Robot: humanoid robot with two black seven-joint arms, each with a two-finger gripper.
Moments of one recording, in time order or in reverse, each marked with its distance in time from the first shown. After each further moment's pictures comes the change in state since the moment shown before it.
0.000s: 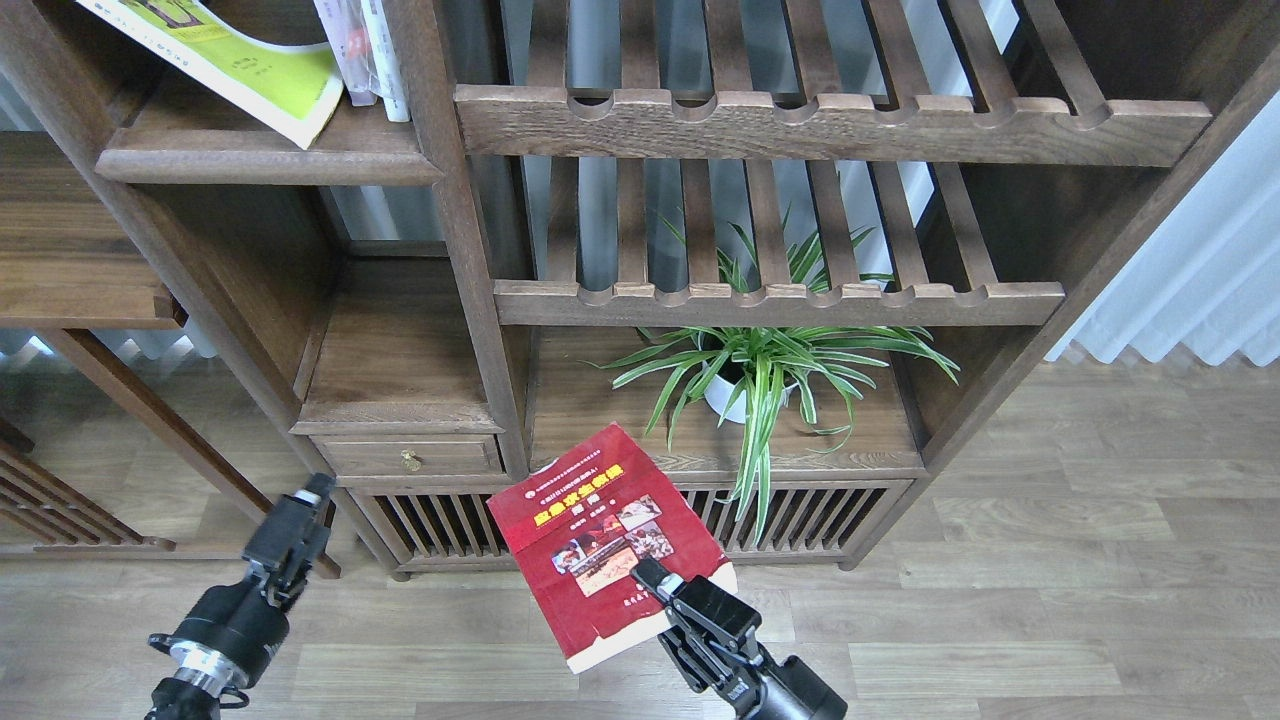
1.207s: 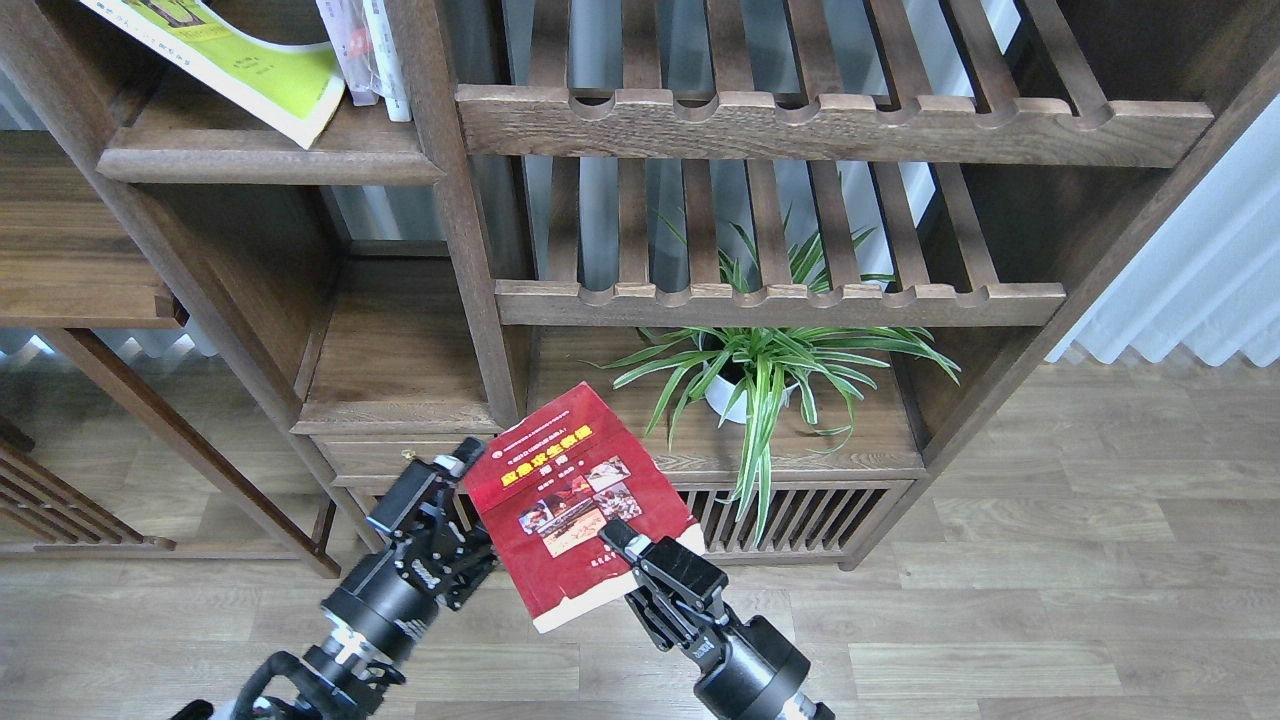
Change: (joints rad) left arm -0.032 -0.314 0.125 -0.129 -0.364 0.000 0.024; right arm 0.060 0.089 0.000 -0.049 0.003 0.000 -0.013
